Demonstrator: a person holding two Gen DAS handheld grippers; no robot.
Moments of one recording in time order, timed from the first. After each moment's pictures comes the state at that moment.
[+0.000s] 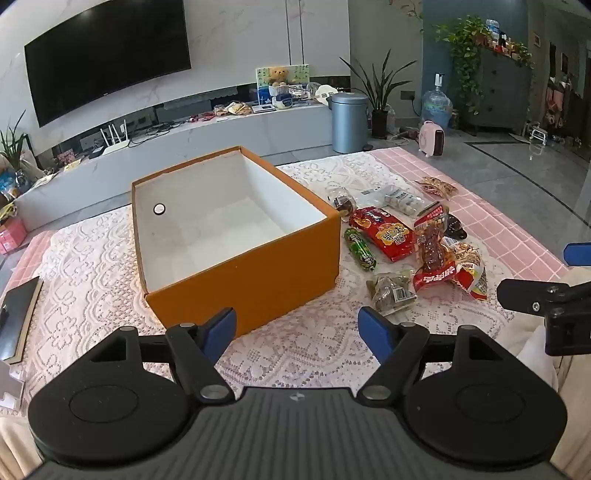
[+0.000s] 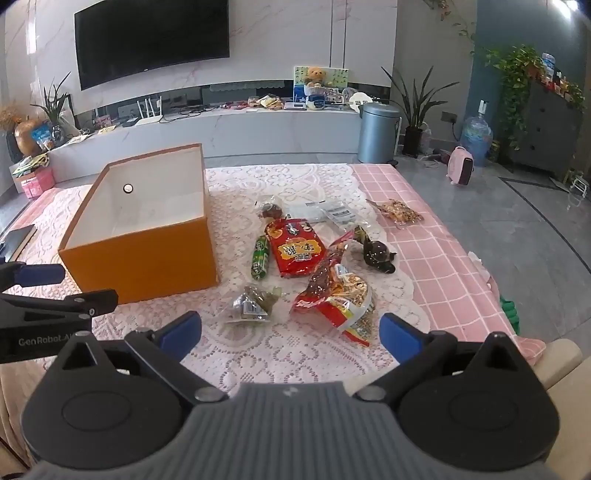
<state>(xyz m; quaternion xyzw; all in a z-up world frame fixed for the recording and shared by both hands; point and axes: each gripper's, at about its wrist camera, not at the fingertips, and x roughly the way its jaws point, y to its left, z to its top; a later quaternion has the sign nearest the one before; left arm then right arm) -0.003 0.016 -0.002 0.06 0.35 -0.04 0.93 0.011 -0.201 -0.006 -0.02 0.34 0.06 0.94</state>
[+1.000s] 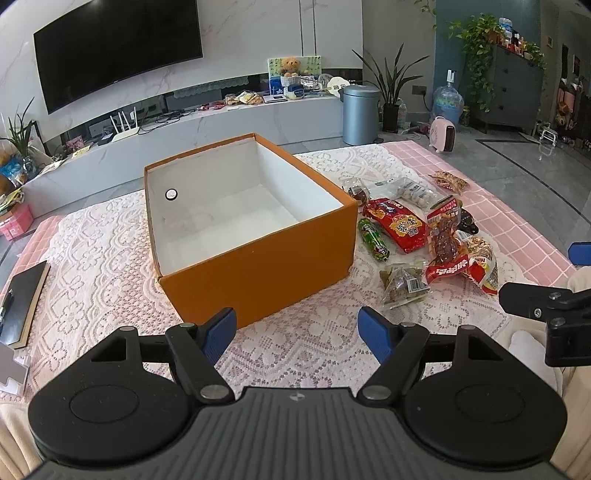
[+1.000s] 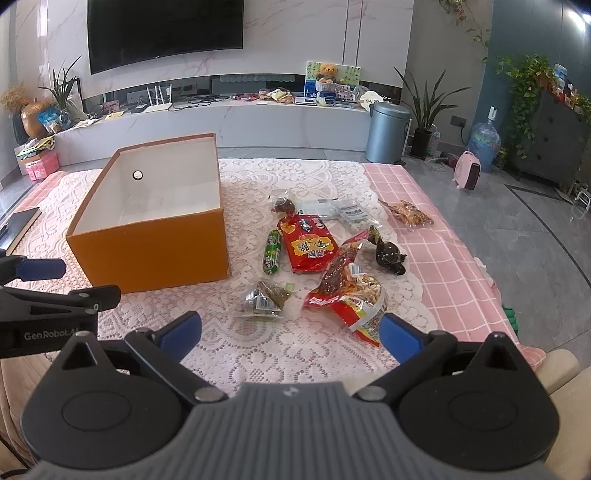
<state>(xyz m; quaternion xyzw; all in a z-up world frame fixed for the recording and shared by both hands) -0.004 0.020 -0.004 0.04 0.37 -0.01 0.93 0.015 -0.185 -0.006 -0.05 0.35 0.07 0.93</state>
